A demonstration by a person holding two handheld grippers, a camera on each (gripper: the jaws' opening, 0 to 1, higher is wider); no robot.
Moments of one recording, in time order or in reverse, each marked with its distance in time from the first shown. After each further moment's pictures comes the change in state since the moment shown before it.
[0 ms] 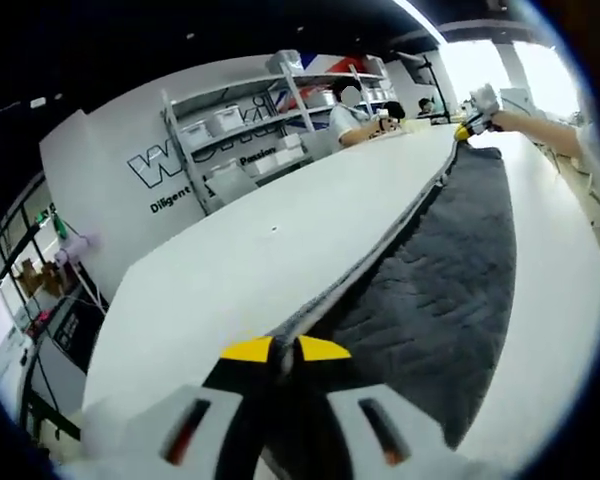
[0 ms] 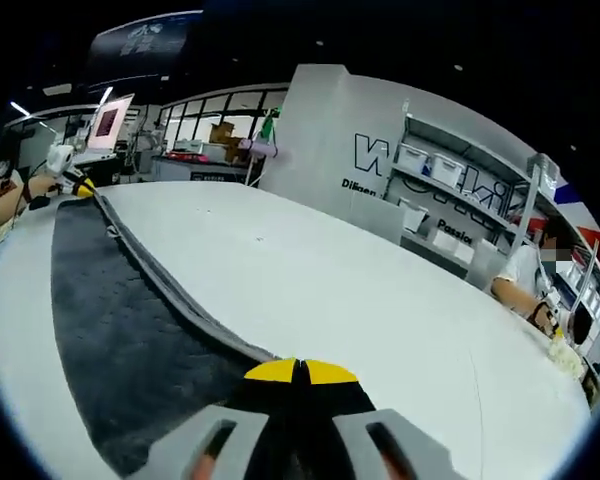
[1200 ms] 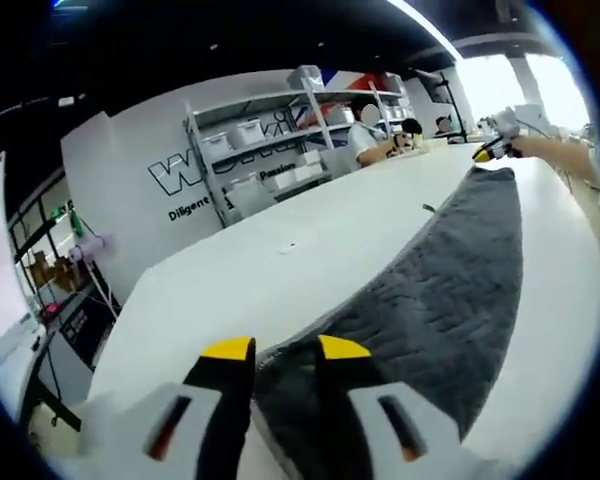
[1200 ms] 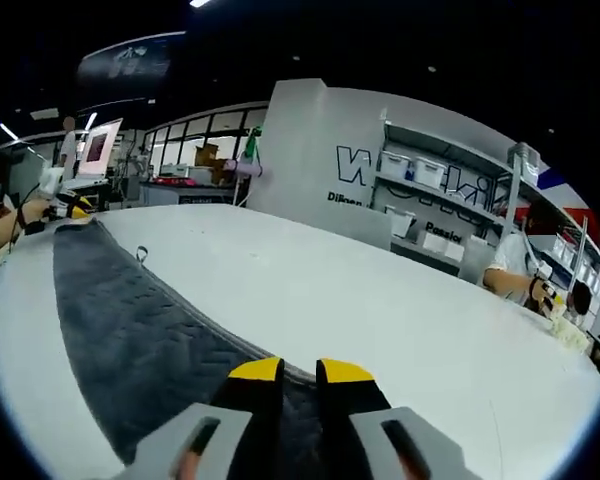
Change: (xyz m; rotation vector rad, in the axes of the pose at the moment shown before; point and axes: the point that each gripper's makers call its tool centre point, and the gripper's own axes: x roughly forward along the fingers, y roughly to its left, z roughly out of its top) left arm -0.019 0.015 0.009 -0.060 -0.083 0.076; right arm -0.025 0.008 0.005 0.089 -0.101 -0.036
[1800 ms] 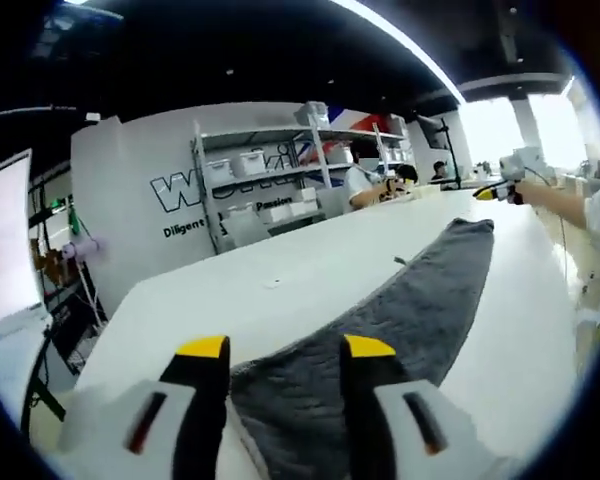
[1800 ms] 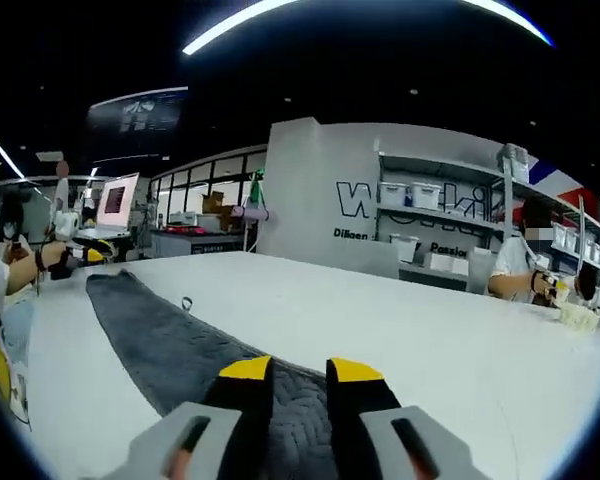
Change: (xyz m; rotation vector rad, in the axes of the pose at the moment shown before) left arm -0.050 -0.014 0.030 -0.123 -0.154 -0.052; right arm -0.073 0.032 0.026 0.103 -0.181 0.050
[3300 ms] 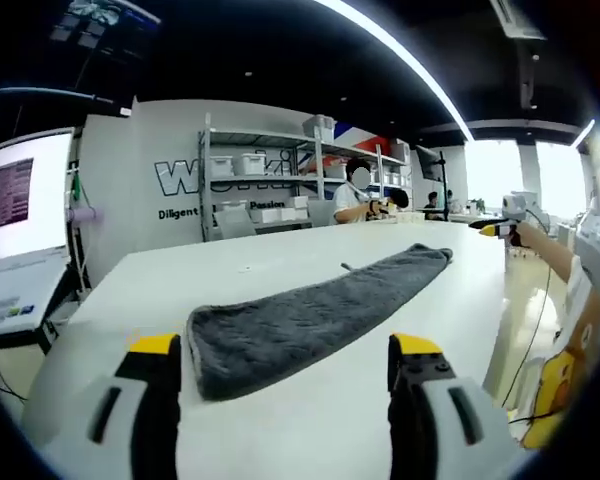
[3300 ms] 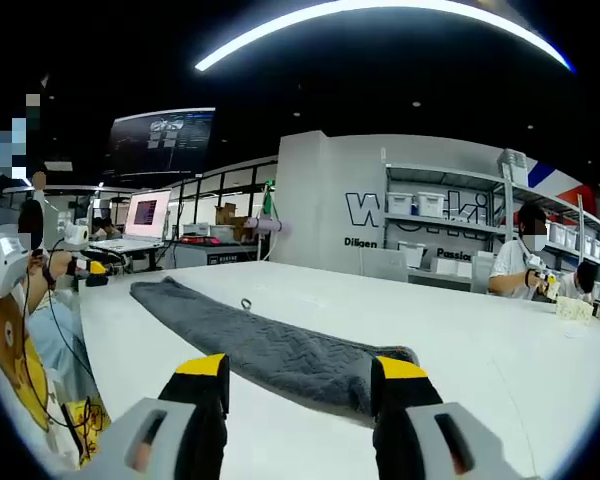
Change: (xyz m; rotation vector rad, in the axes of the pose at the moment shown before) left arm -0.108 -0.057 -0.017 -0.162 -0.008 -0.042; right arm -0.100 0.079 -0.004 0.021 -0.034 0.024
